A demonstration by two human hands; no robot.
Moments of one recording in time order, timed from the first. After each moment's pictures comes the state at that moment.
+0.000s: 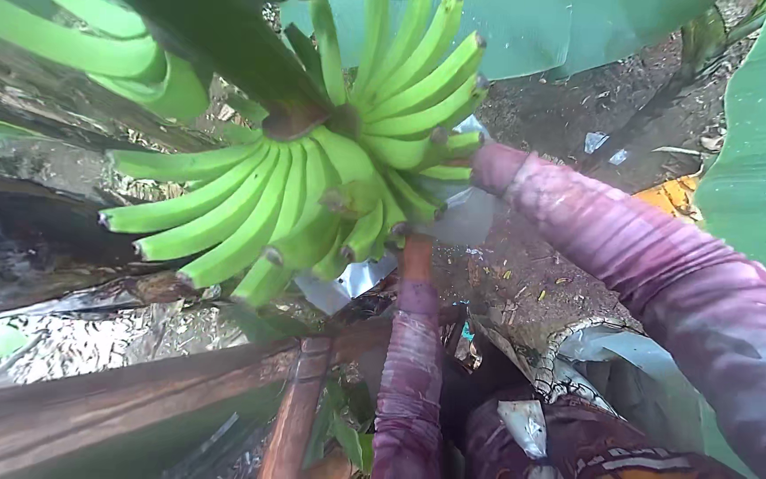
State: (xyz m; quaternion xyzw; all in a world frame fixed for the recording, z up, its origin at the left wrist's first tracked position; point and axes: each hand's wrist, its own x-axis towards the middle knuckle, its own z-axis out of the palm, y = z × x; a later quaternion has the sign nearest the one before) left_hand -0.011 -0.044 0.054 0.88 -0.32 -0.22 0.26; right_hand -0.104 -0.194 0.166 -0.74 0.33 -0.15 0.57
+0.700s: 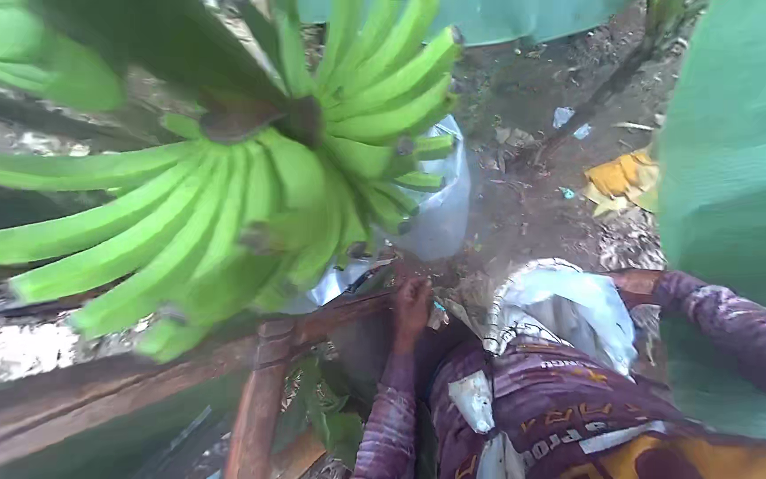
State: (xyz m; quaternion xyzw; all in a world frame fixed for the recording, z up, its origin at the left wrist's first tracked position) left_hand -0.068 0.109 0.002 0.73 -0.25 -0.46 0.44; right_hand -0.481 -0.062 -0.058 -0.35 0.62 0.21 0.67
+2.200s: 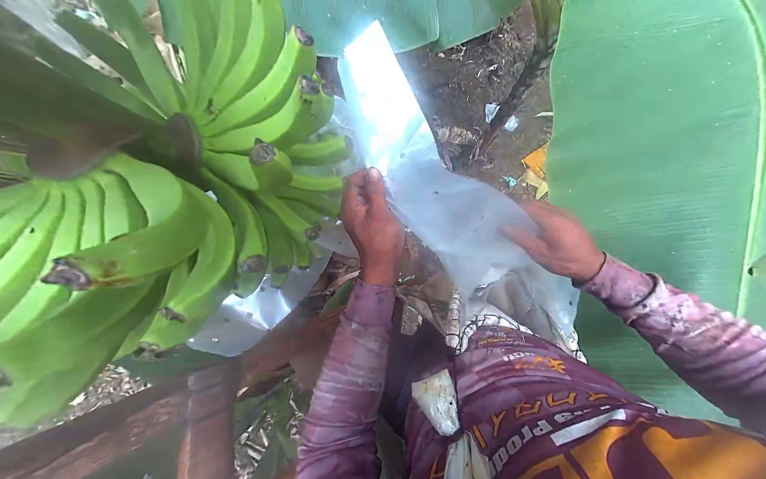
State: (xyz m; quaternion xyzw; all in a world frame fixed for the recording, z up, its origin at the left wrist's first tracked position) left_hand -0.106 -0.073 0.111 0.60 -0.35 -0.31 0.65; right_hand -0.384 -0.068 0.100 -0.80 0.45 -0.22 0.32
